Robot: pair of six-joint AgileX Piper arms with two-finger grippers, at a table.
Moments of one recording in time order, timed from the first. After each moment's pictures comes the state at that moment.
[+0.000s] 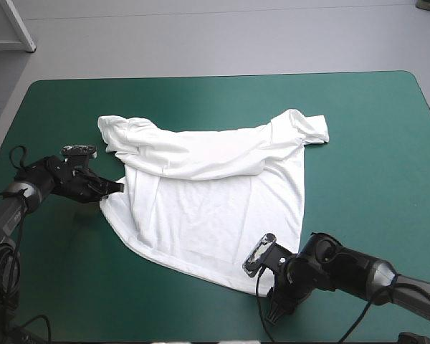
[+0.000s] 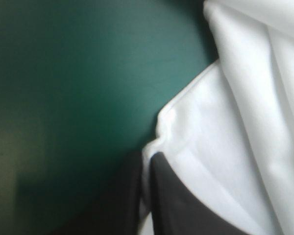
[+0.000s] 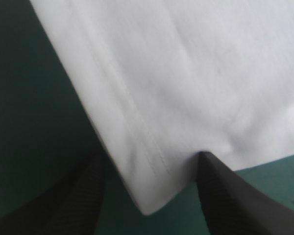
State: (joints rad) left arm 0.11 1.64 -0.99 -0.36 0.61 0.42; right arm 0.94 1.31 -0.72 0.02 0.81 -0.03
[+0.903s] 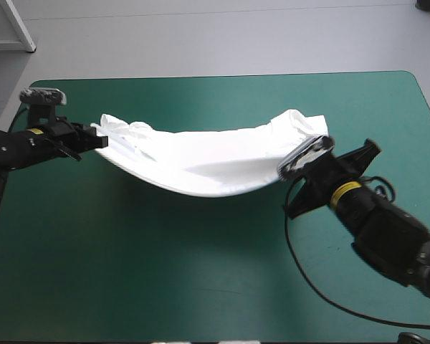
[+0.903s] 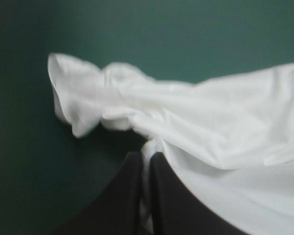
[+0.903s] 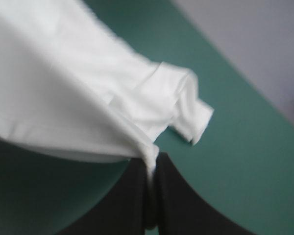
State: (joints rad) left arm 0.11 1.30 -1.24 -0.52 0.75 0.51; right arm 0.94 1.05 -1.14 -0.78 0.91 0.37
